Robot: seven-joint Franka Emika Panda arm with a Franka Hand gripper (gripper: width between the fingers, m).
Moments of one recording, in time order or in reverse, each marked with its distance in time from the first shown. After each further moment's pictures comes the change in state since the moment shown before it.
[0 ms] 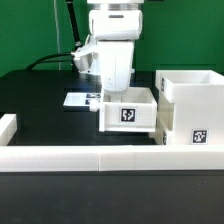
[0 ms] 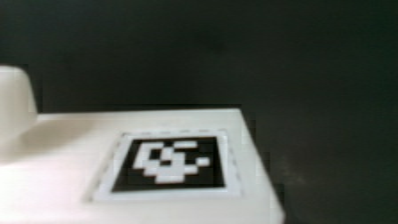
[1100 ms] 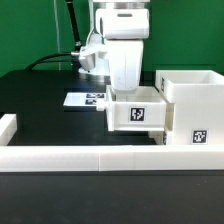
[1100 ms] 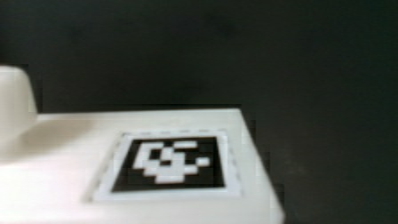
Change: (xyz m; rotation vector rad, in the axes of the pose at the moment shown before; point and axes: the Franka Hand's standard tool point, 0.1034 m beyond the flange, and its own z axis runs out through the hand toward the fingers) arm 0.005 0.001 -0.001 0.005 -0.006 -0.043
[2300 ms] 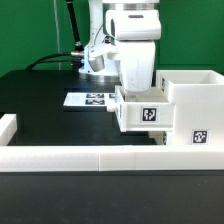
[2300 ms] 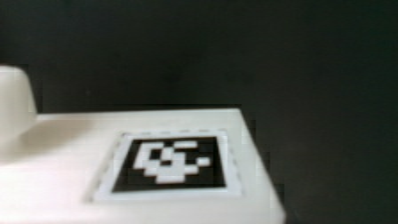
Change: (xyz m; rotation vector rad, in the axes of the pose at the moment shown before) arm 0.017 0.000 0.001 0.006 0.006 -0.026
